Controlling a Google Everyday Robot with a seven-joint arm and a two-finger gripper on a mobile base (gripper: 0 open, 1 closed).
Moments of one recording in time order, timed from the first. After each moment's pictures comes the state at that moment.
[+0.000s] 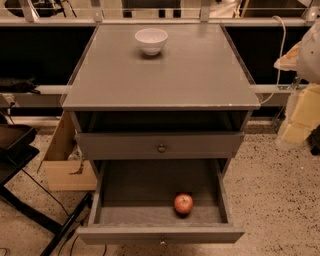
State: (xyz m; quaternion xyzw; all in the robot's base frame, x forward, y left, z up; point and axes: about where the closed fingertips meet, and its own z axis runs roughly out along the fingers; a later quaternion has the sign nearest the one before) arm 0.438 -0.216 0.977 -0.60 0.78 -0.04 0.16
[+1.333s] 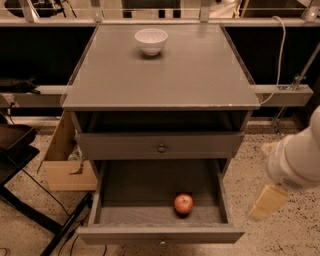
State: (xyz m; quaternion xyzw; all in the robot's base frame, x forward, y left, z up) arm 0.405 -0.231 0.782 -0.53 0.83 -0.02 0.16
